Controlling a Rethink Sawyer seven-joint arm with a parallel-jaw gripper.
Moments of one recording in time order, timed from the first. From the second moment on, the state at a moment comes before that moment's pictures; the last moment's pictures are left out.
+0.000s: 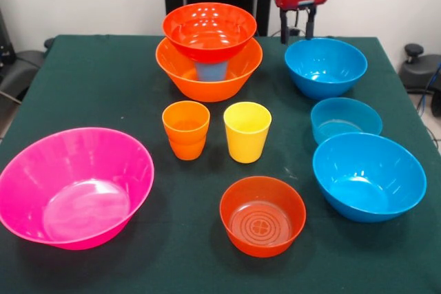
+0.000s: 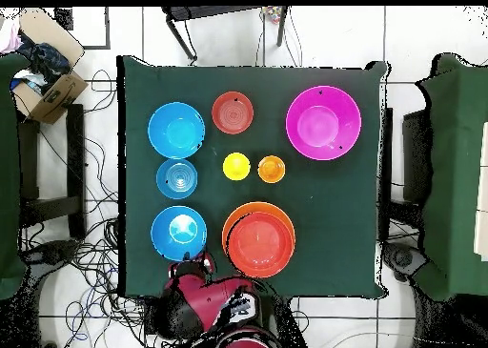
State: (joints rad) arm -0.01 -0.61 -0.06 2.24 -0.35 -0.30 1.72
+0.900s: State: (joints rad) arm -0.01 -0.54 -0.15 2.24 -0.30 -0.38 1.79
